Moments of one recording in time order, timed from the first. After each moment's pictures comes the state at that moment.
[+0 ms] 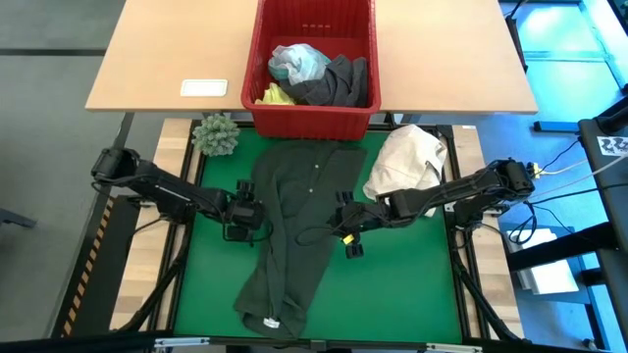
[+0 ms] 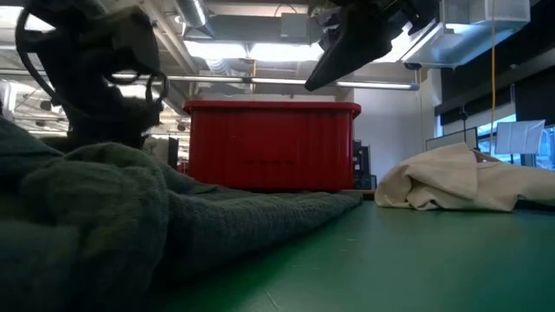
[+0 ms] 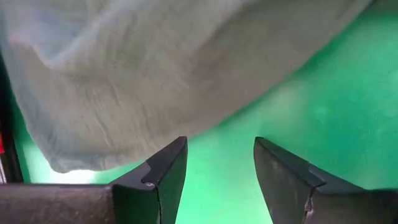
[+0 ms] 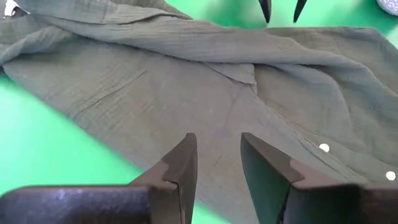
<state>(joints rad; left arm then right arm) -0.16 1.38 0.57 -0.56 -0.49 0.06 0.22 1.59 1.15 -0.36 0.12 -0.08</state>
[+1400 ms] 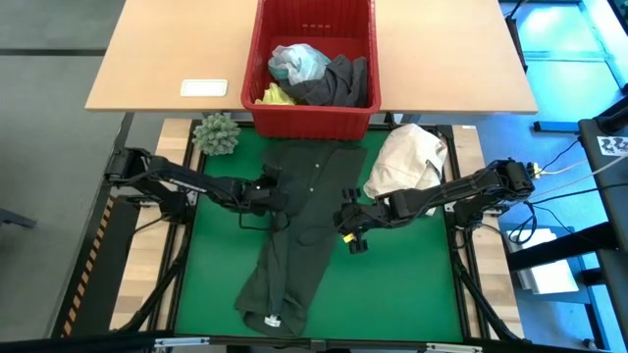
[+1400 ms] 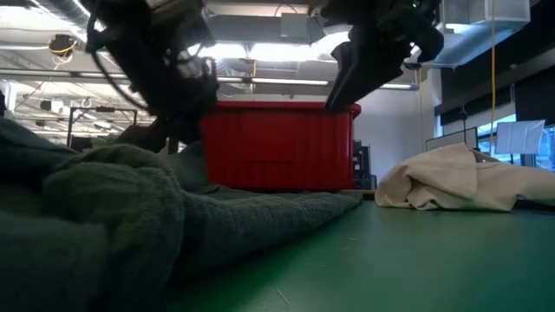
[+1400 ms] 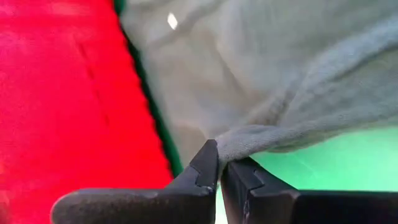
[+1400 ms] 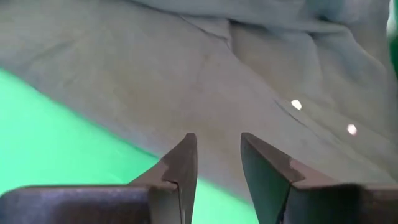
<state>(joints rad) -0.02 1.49 0.77 -0.34 -0.77 0.71 0.22 1.60 1.15 -0.51 0.25 -0.08</state>
